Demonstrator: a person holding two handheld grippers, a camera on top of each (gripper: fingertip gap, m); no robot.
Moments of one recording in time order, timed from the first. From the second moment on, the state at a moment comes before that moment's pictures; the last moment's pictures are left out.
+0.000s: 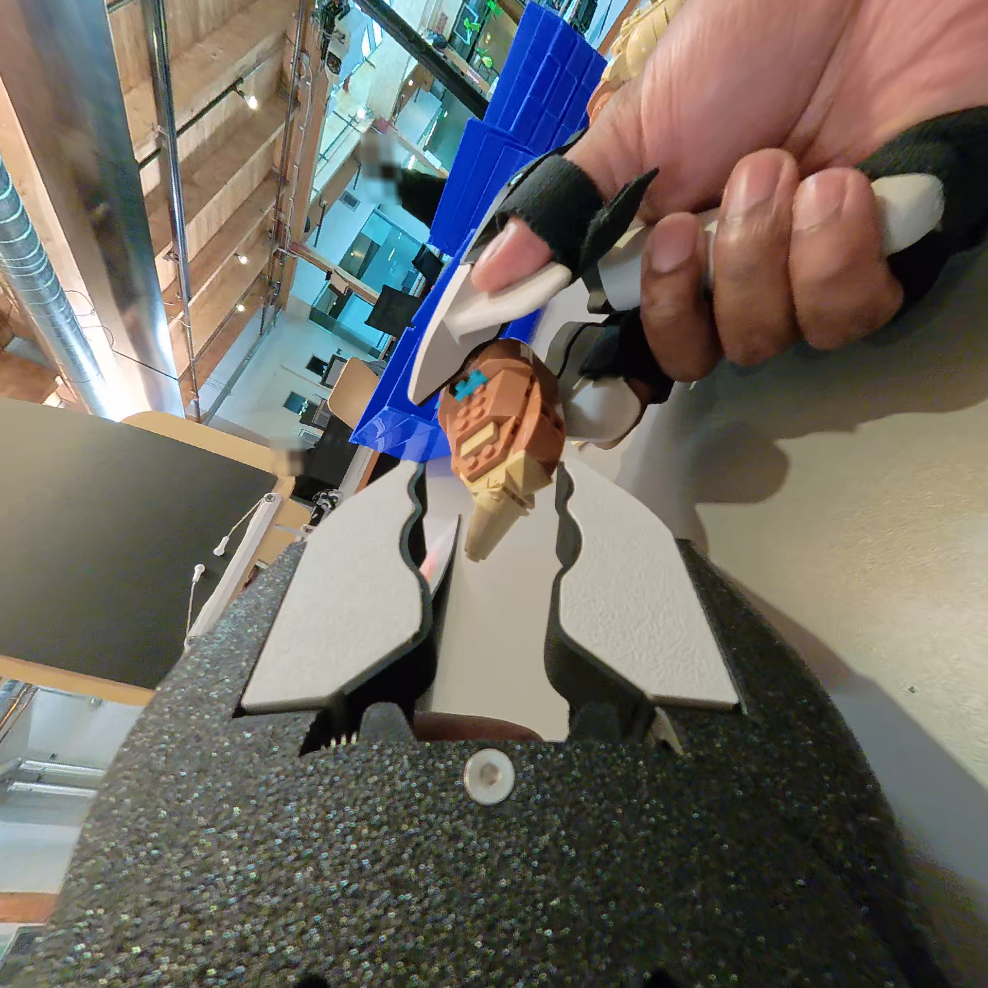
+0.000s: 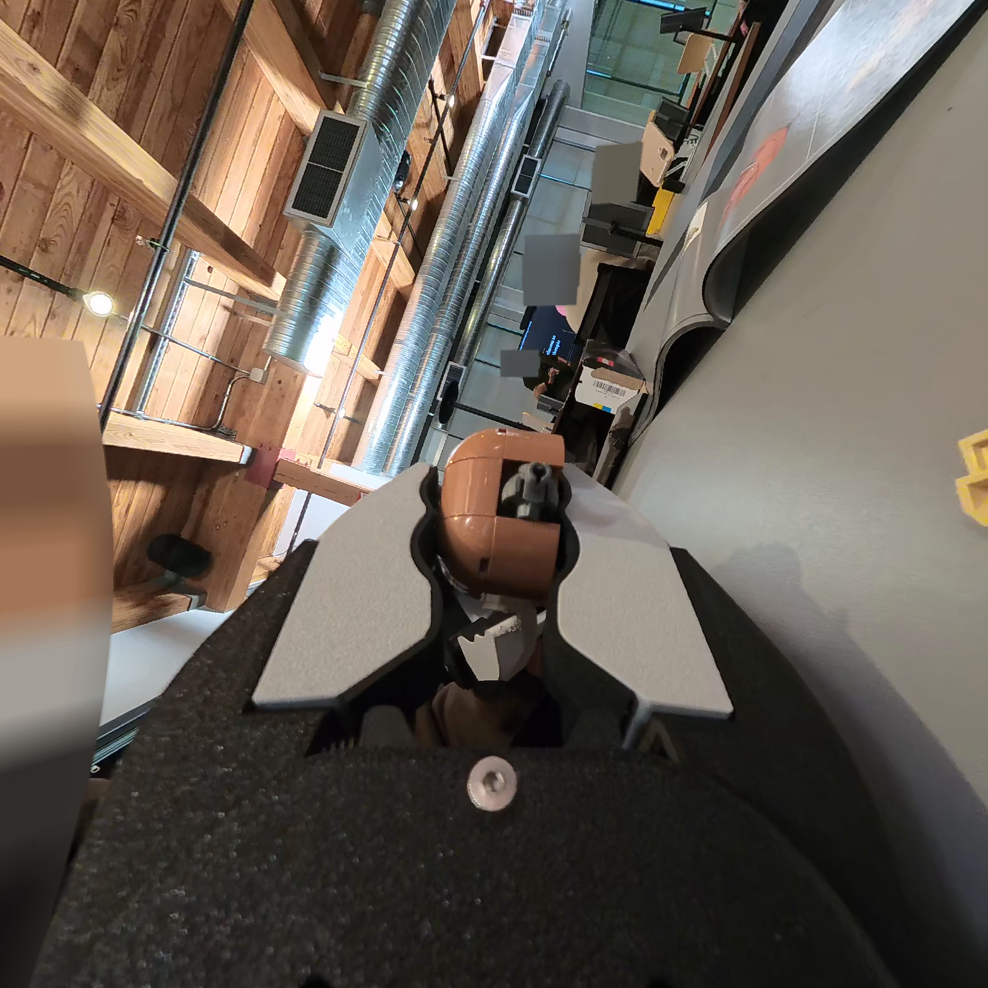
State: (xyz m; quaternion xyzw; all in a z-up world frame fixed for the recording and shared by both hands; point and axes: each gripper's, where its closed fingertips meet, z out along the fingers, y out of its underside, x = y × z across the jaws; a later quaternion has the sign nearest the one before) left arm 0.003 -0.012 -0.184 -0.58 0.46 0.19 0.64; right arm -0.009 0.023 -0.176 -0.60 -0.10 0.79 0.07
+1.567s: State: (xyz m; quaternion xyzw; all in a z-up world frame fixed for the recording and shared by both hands) left arm -0.013 0.002 -0.203 -0.72 0.31 -0.04 0.62; right arm -0.013 0.018 -0.176 -0.63 -0.25 0.72 0.13
